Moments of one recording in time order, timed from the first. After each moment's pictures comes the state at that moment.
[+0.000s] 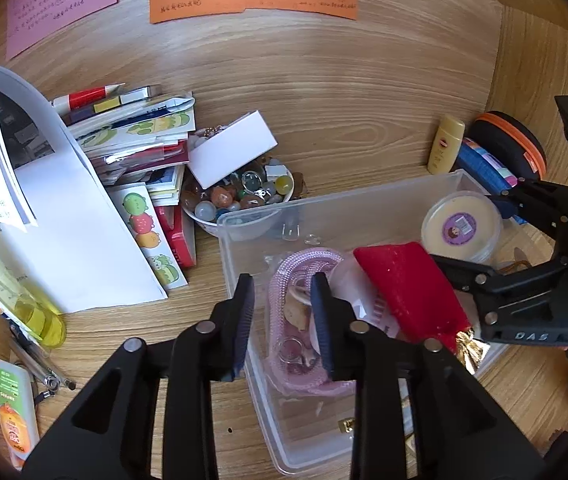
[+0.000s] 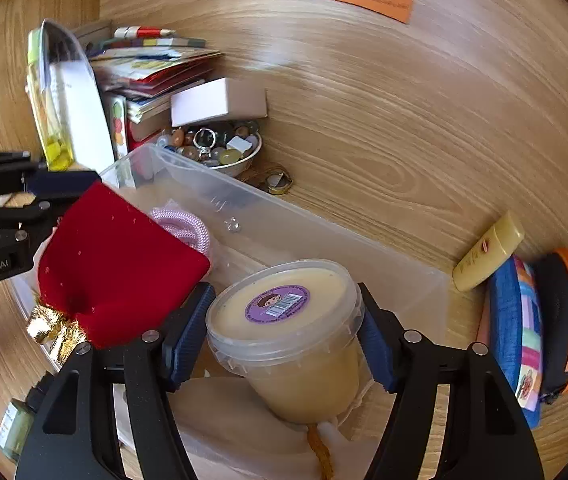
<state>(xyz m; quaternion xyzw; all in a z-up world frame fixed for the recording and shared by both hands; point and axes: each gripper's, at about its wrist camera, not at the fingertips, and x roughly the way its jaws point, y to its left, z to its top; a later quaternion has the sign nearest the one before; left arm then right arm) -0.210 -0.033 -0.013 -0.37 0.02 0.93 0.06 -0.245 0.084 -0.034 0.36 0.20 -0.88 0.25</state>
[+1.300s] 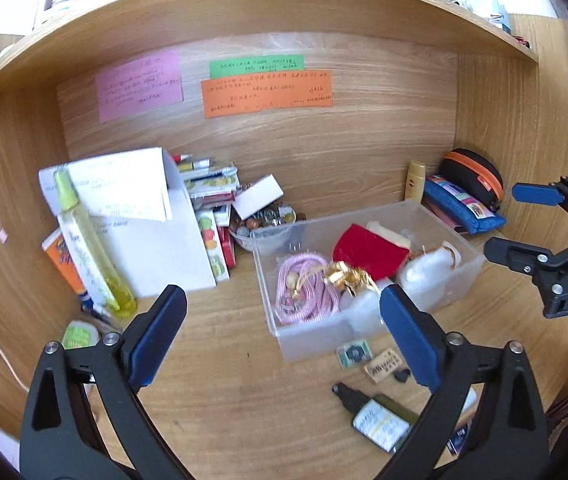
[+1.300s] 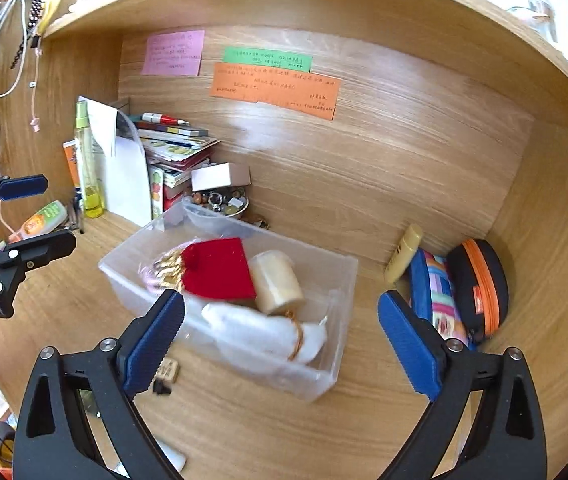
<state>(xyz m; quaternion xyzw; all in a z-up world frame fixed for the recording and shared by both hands) -0.068 -0.025 0.043 -0.27 0.04 0.96 0.02 -0.118 0.145 0.038 0.26 0.15 -0.93 0.21</state>
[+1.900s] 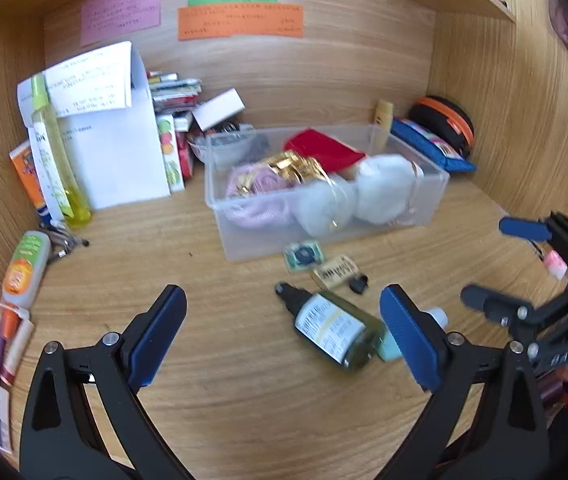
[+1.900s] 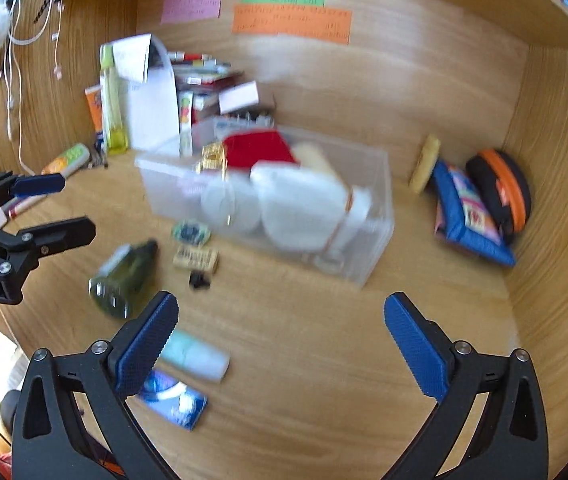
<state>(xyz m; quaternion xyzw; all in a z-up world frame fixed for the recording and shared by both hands) -0.034 -0.001 -0.022 -0.34 0.01 0.94 0.06 -0.060 0.153 -0.041 0.33 0.14 -0.91 0.21</state>
